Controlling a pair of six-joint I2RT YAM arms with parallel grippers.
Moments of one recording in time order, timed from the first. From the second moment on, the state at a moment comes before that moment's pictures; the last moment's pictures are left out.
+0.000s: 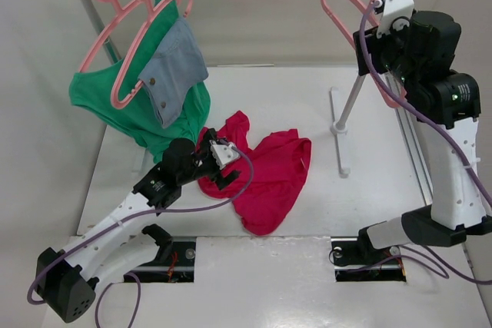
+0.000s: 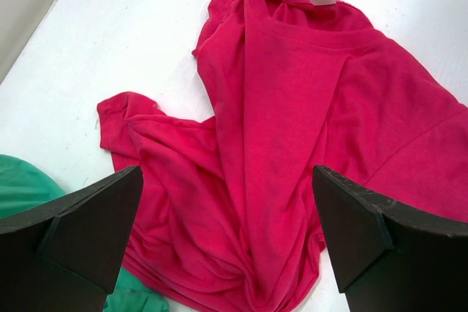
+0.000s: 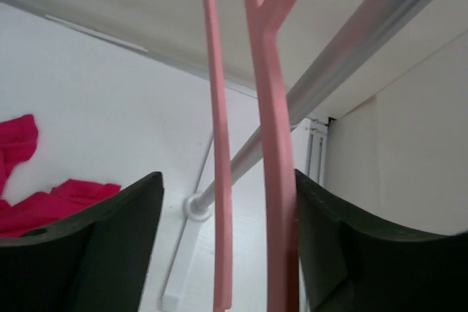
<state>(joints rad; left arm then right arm) -0.63 0.83 0.59 -0.12 0.33 0.41 0.28 1.42 2.17 -0.97 0.19 -0.28</state>
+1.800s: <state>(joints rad) -0.88 2.08 1.52 -0.12 0.14 0.33 0.18 0.74 1.08 -0.76 -0.05 -0.22</state>
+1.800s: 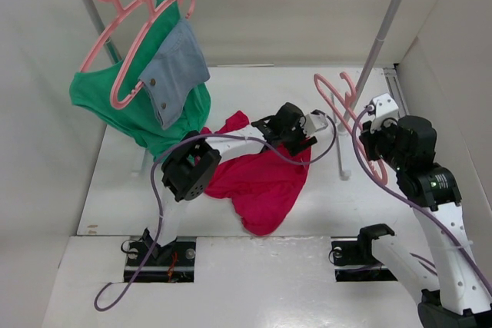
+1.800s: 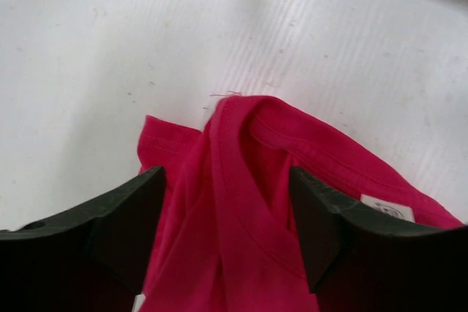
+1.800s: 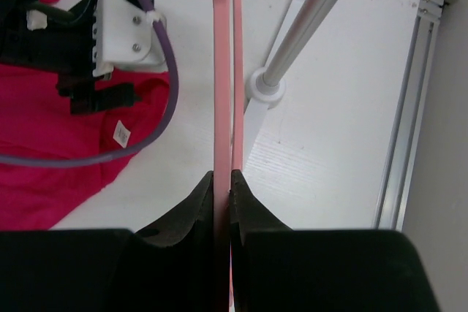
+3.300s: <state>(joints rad) -0.91 2.20 1.58 -0.13 0.02 0.31 0.17 0.66 0.98 -0.91 -0.08 -0.11</state>
